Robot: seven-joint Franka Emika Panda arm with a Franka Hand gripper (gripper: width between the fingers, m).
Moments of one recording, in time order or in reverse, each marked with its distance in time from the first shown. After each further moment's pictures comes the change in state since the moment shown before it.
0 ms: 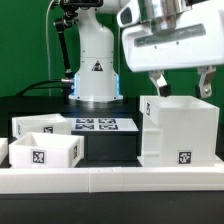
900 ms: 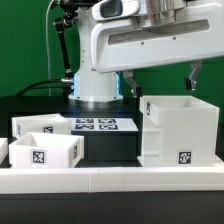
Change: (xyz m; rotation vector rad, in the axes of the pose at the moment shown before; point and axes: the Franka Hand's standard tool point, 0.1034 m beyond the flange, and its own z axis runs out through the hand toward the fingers) arm 0.018 0.023 -0.007 -0.099 -0.053 -0.813
